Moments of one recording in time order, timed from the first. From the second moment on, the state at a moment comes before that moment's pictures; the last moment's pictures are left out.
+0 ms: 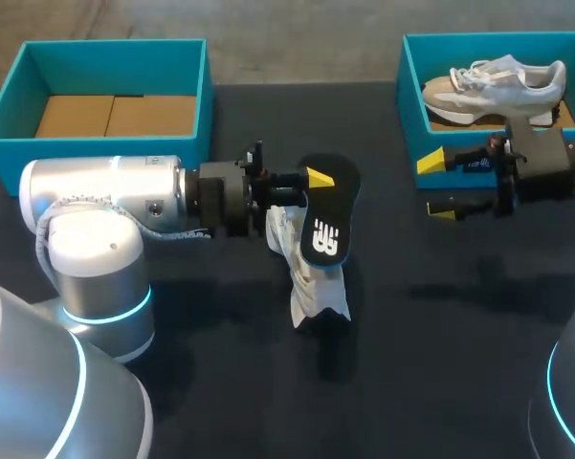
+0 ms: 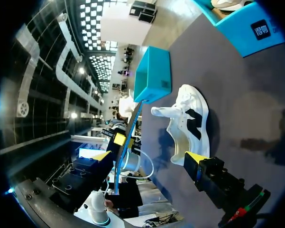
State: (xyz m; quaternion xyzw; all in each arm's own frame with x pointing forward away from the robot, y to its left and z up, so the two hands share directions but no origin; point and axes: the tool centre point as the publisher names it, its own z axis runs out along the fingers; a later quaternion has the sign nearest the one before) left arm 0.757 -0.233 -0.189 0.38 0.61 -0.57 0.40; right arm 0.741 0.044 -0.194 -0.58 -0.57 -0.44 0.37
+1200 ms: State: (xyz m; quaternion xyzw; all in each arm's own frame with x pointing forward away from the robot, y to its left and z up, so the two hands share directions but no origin) left arm 0.742 -0.227 -0.193 0.29 0.63 -0.65 0.32; right arm 0.705 0.045 -0.207 -0.60 -0.56 -0.50 0.29
